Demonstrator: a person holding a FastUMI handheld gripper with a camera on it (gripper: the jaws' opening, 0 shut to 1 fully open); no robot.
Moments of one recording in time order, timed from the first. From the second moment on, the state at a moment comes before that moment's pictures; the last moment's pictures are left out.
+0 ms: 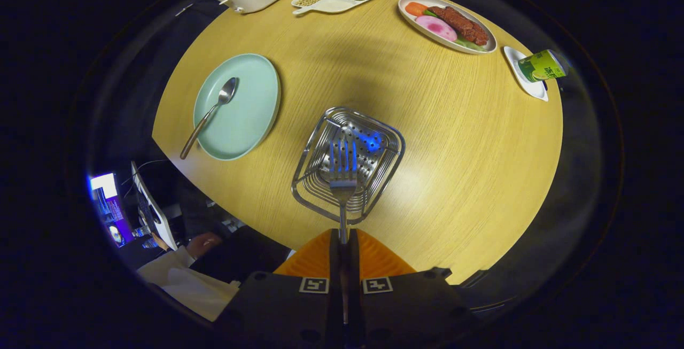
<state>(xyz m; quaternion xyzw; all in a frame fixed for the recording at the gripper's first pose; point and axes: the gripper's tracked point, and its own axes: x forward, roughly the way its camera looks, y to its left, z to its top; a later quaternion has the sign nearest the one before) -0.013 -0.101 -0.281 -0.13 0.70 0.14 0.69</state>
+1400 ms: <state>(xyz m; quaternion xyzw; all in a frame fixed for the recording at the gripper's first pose) 0.032 -0.031 -0.122 0.00 0.37 0.13 0.92</state>
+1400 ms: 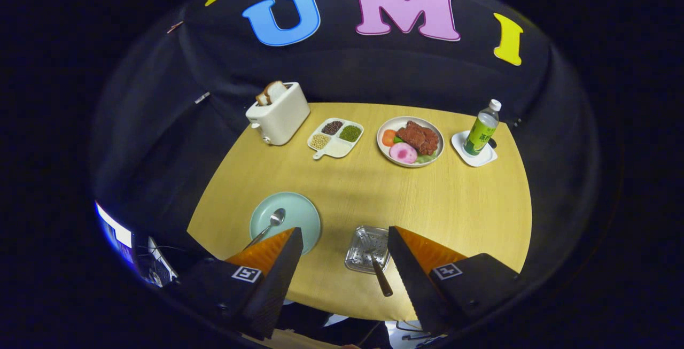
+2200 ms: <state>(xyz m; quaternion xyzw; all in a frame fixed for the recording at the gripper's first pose) 0.022 0.117 -0.217 -0.01 0.42 0.15 0.90</state>
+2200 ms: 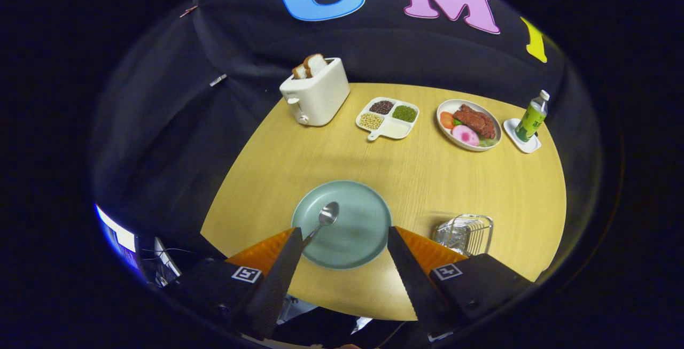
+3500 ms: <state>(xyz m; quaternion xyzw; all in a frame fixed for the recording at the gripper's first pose) 0.033 0.160 -0.377 -0.04 0.55 0.06 0.83</state>
